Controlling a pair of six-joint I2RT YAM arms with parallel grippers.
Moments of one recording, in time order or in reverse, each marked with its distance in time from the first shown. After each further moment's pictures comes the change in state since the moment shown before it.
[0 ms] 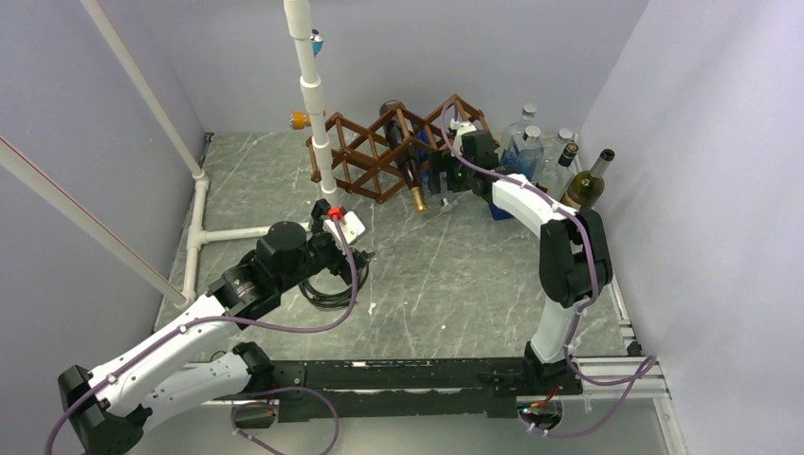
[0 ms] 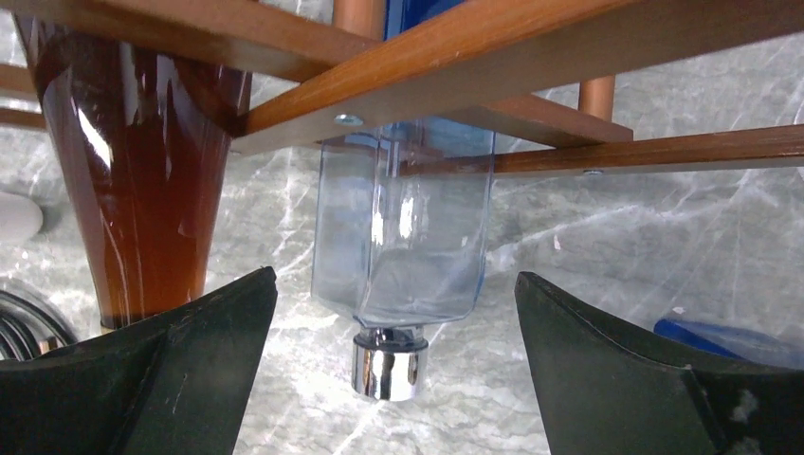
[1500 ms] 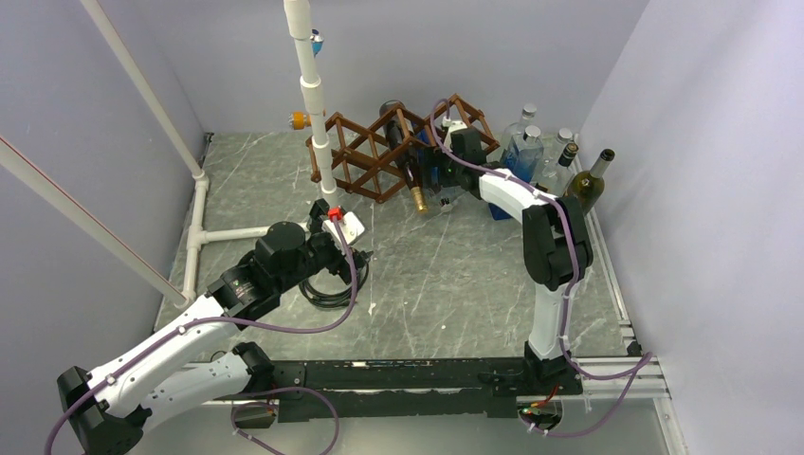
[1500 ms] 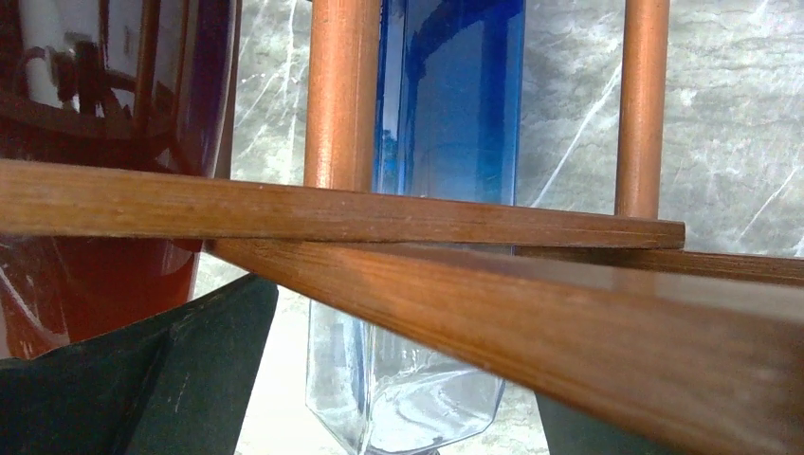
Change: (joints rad) left arm 0.000 -0.006 0.000 -0.005 -0.022 0.015; right arm 0.010 0.172 0.113 0.072 0.010 0.059
